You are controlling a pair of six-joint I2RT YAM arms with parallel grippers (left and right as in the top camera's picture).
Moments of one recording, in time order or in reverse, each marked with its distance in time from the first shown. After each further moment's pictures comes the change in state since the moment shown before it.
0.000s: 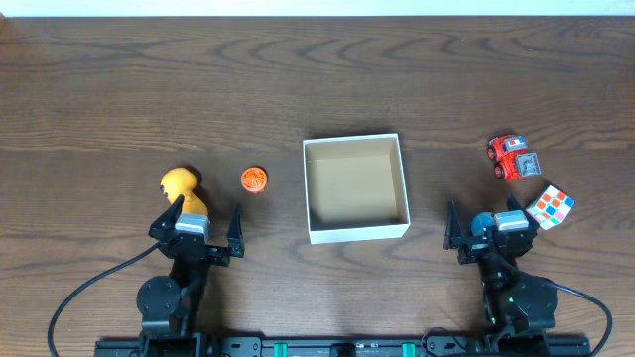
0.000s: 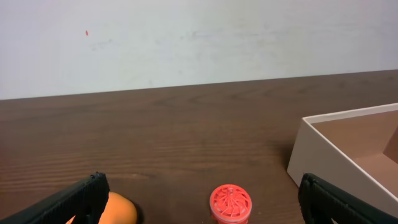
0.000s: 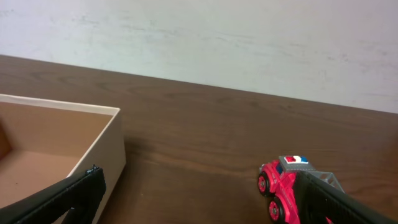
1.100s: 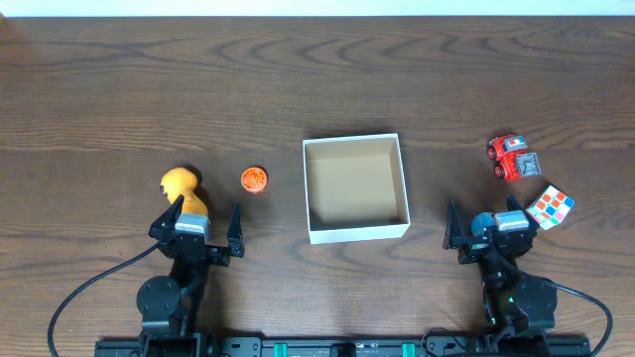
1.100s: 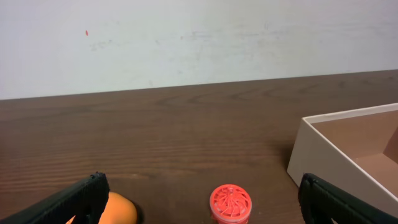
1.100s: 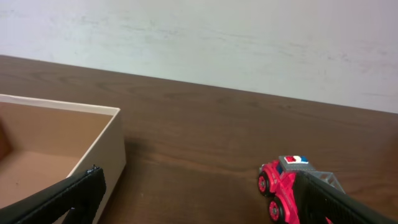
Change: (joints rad) left arm 0.000 0.000 0.000 0.000 0.000 0.000; right arm 0.000 0.000 0.000 0.000 0.000 0.006
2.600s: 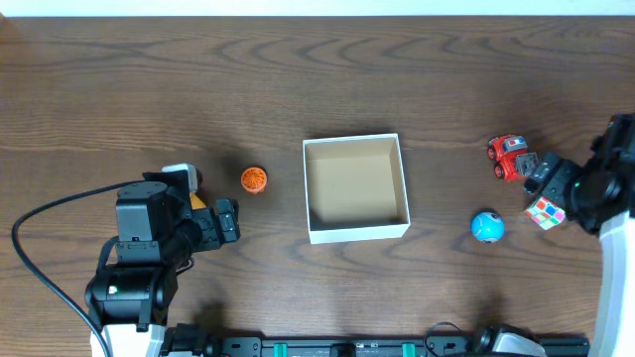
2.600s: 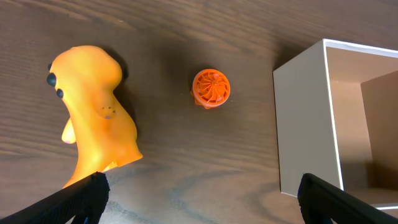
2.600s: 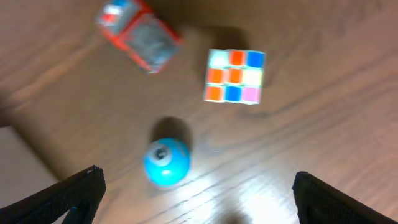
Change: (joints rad) left arm 0.000 0.772 0.737 -0.754 0.008 -0.236; right arm -0.460 1.256 1.186 -1.084 0.081 0.353
